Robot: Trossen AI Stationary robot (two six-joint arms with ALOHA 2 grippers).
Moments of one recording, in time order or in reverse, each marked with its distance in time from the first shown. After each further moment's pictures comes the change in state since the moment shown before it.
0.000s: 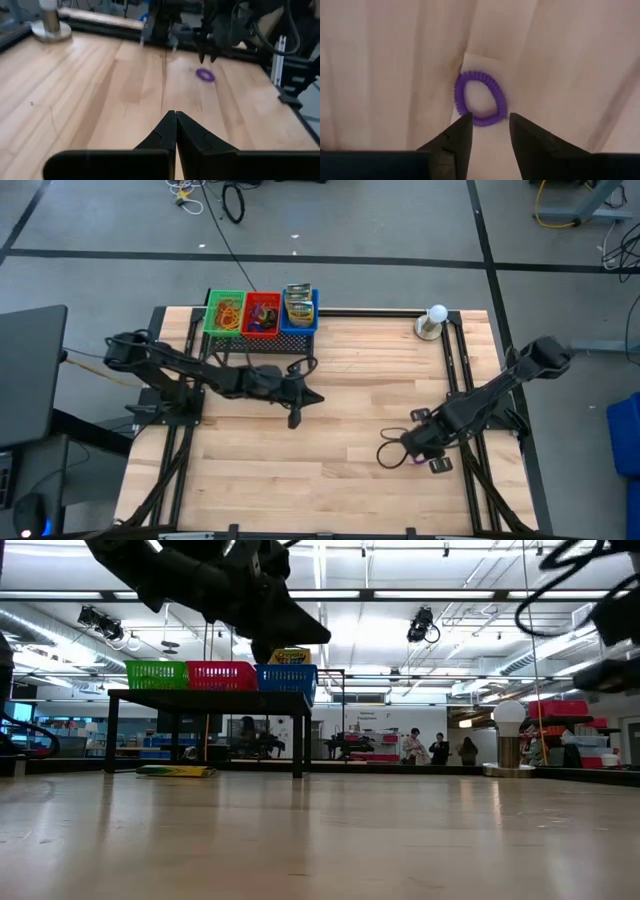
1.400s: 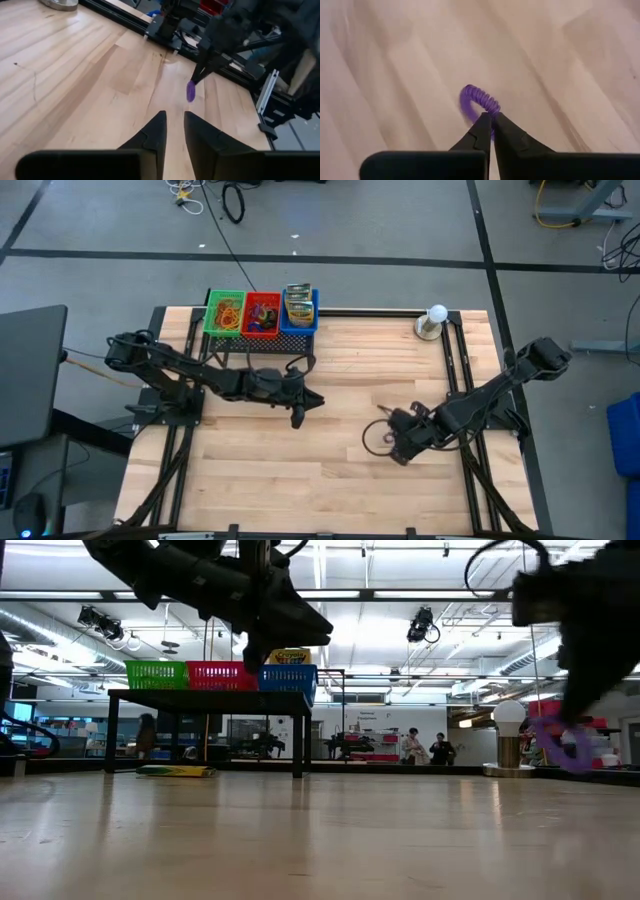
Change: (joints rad) left arm -0.021 0.013 0.001 0.005 -0.038 -0.289; right arm -0.002 0.040 0.034 0.195 0.409 0.650
